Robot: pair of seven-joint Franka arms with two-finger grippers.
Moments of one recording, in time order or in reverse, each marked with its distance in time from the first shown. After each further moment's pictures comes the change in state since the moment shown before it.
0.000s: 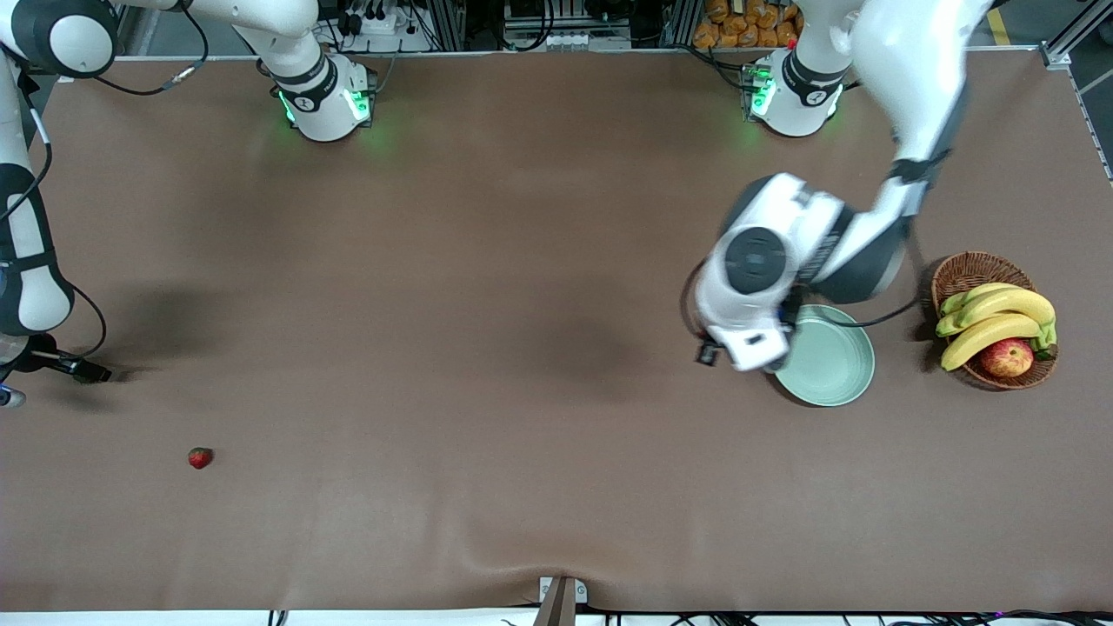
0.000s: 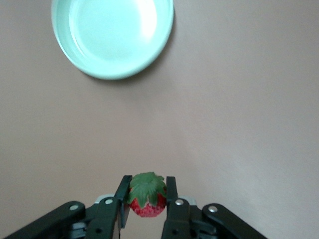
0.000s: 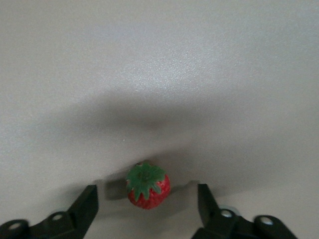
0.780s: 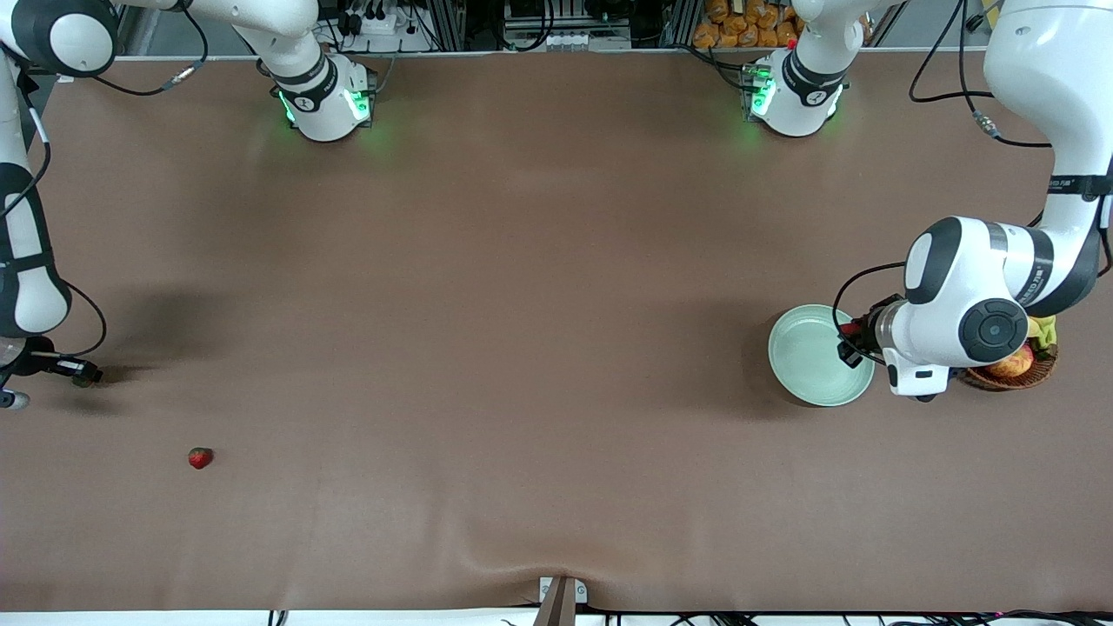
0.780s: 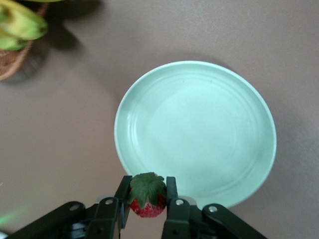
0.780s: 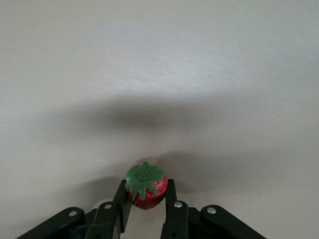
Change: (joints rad) left arm 0.392 -0.006 0.002 -0.216 -0.016 0.097 0.665; right arm 0.000 -0.017 0.037 0.039 0.000 -0.082 -0.105
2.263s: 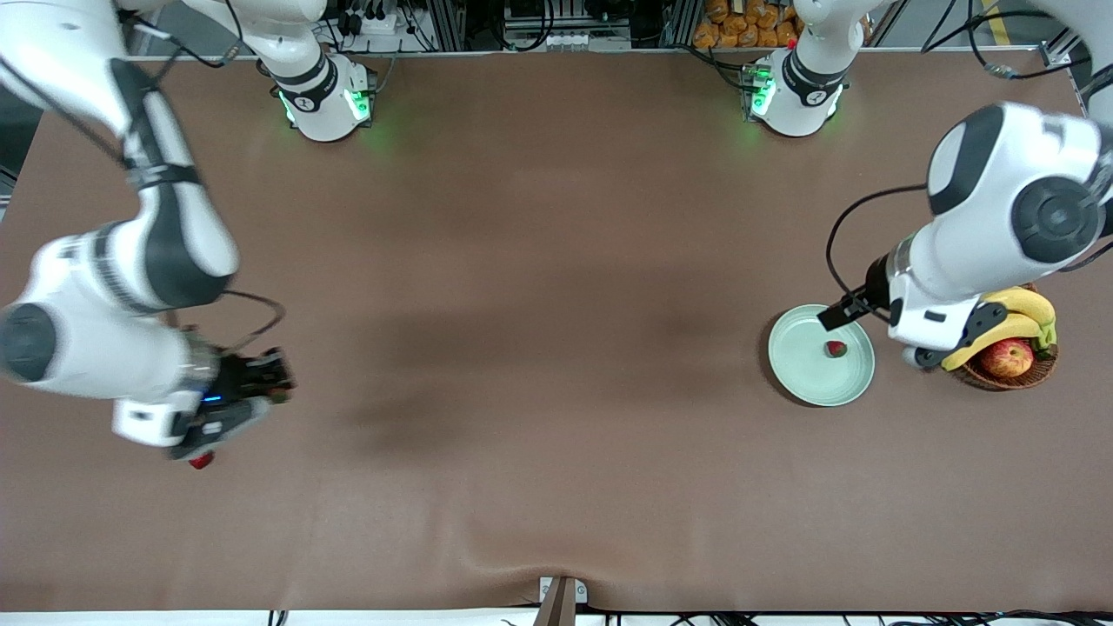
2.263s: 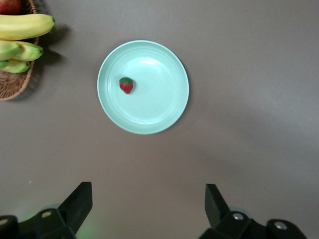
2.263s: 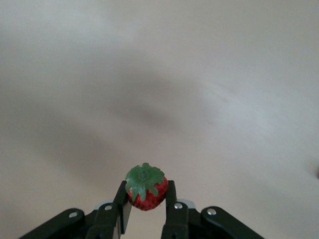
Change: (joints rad) left arm 0.089 -0.199 -0.270 0.211 -0.098 -0.318 0.213; right arm 0.537 -0.229 0.285 0.127 0.007 -0.452 -0.006
